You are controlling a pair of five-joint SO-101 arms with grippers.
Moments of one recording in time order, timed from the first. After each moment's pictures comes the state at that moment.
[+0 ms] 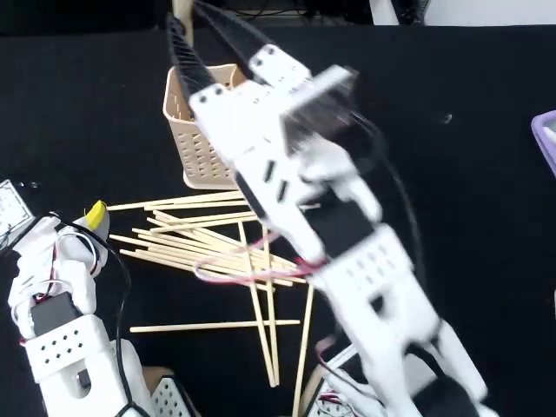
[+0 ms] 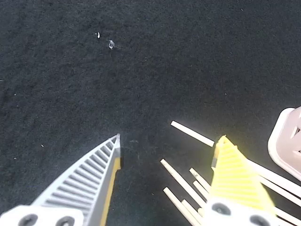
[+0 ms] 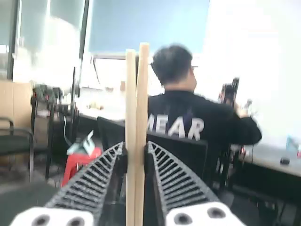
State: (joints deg) left arm -33.1 -72.5 76.6 40.5 9.1; right arm -34.6 -28.1 17.7 4.4 7.9
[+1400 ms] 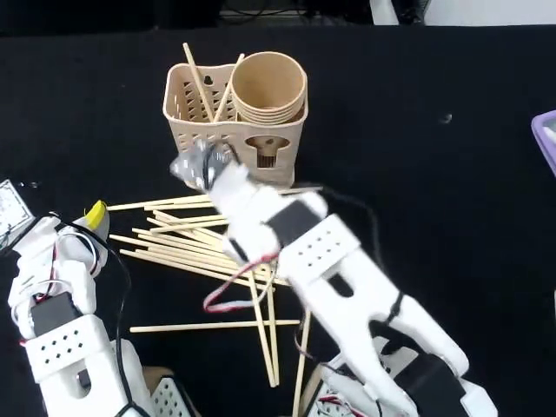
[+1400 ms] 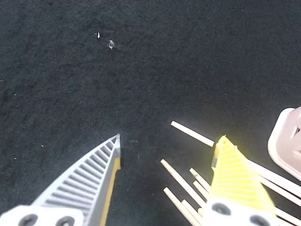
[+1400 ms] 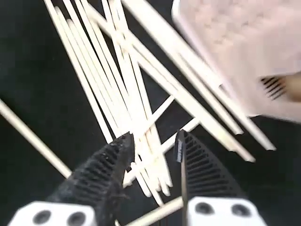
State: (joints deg) left arm -33.1 -72.5 76.6 40.5 9.1; right arm -37.7 -23.3 38.5 60.2 18.2
